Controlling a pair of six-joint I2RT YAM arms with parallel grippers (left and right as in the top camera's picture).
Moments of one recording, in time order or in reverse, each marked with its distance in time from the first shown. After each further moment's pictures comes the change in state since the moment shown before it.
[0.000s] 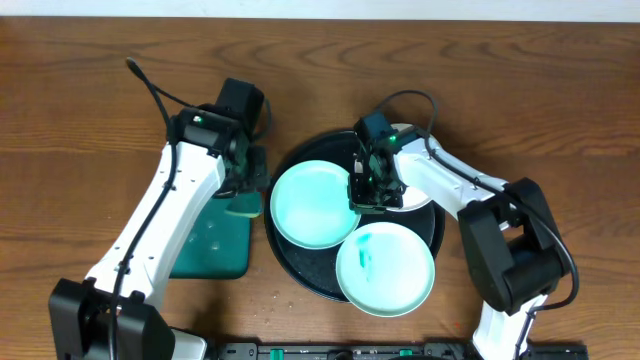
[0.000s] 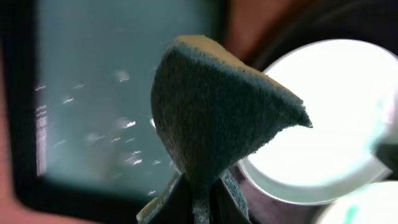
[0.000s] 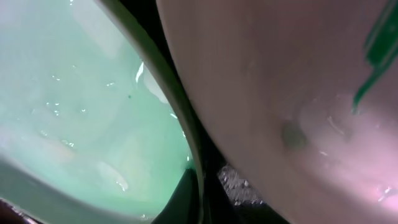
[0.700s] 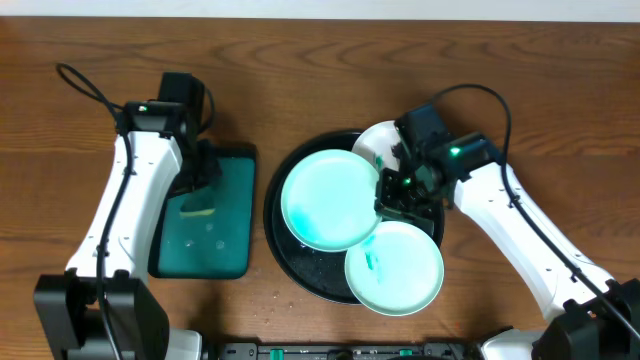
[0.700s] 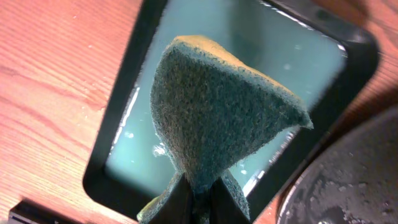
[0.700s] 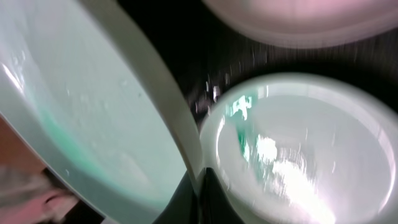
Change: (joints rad) left arm 0.246 0.035 0.000 -0.019 -0.074 0.010; right arm -0.059 -0.418 -0.035 -0.259 -0.064 0.182
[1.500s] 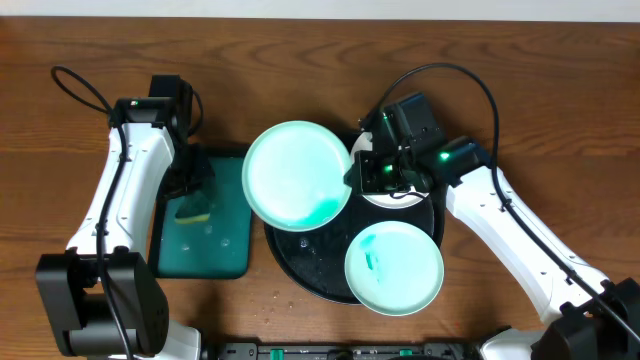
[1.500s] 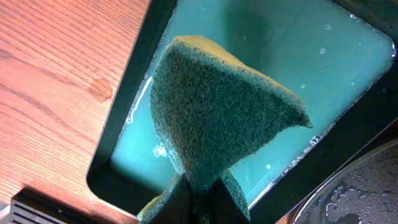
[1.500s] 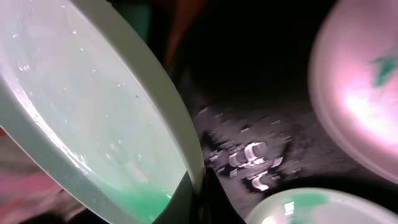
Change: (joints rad) left arm 0.054 0.060 0.000 -0.021 0.023 0.014; right arm 0.057 0.000 0.000 0.362 -0.029 -0.172
